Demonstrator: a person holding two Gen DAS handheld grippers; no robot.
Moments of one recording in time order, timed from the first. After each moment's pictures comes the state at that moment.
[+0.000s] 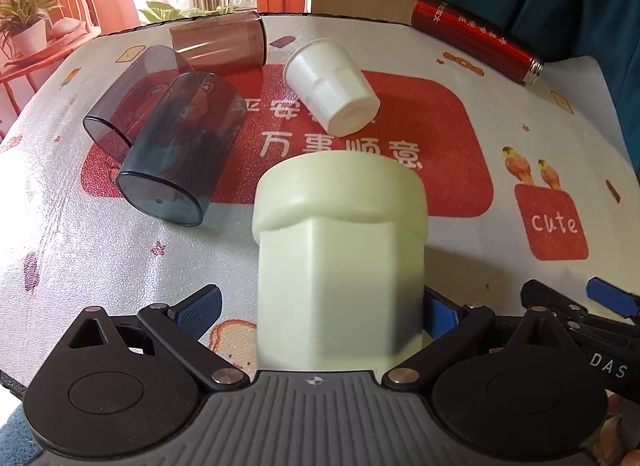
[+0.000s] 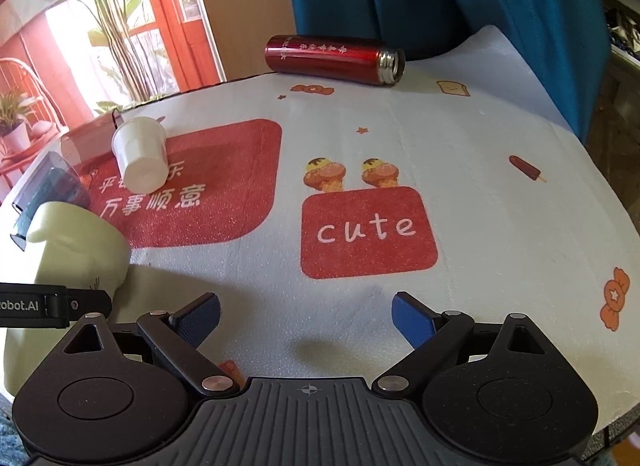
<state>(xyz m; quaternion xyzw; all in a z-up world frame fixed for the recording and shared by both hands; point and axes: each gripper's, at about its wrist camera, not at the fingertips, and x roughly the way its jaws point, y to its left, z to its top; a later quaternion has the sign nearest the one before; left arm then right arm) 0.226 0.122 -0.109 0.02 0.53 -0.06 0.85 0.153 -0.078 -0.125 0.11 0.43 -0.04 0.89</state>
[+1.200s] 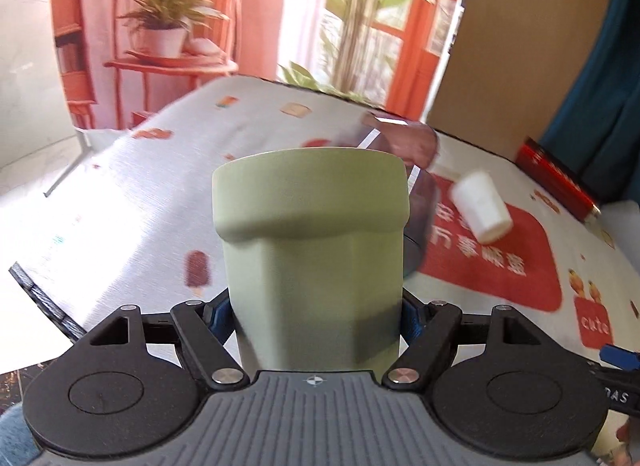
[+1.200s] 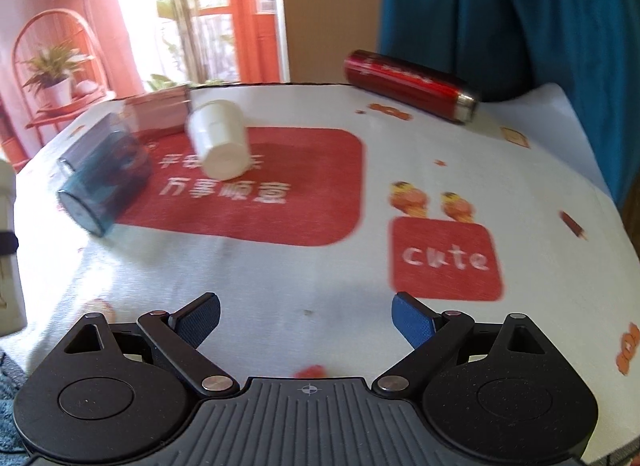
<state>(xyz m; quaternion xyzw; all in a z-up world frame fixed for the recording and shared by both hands) 0.180 0.255 -0.073 -0.08 0.40 0.06 0.91 0.159 -0.012 -0.109 0.03 0.42 0.02 0.90</state>
